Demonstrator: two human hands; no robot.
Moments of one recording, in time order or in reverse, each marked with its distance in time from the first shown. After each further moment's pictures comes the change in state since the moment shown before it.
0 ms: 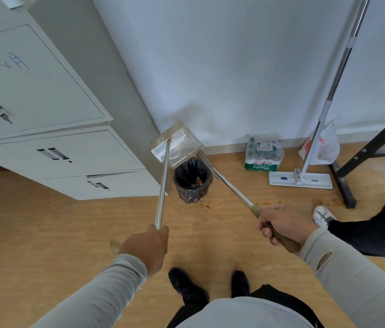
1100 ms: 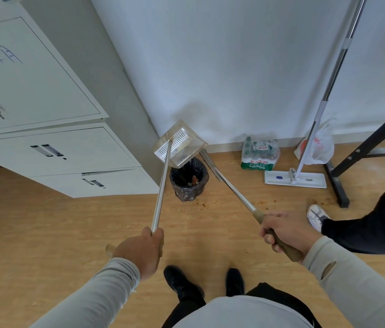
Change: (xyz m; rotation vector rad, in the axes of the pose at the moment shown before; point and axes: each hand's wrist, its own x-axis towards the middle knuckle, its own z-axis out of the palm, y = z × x) left_hand -0.001 0.003 0.016 -0.069 0.018 0.023; right_hand -0.002 0.020 -0.012 0.017 0.020 -0.017
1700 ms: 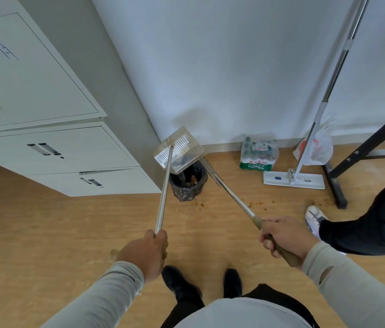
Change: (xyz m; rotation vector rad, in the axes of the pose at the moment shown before) left_hand 0.002 0.006 0.004 -0.051 -0.008 0.020; right_hand 0.000 0.003 0.004 -0.023 0.004 0.027
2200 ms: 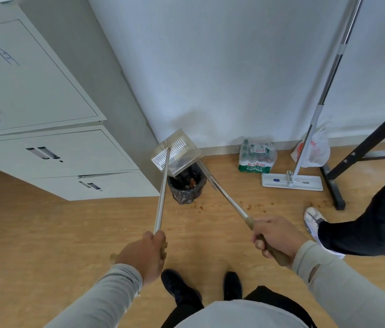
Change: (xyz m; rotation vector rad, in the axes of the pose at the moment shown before) left_hand -0.006 0.004 -0.011 -0.060 0.014 -0.049; right_hand -0.005 -0.005 0.014 0.006 -0.011 -0.008
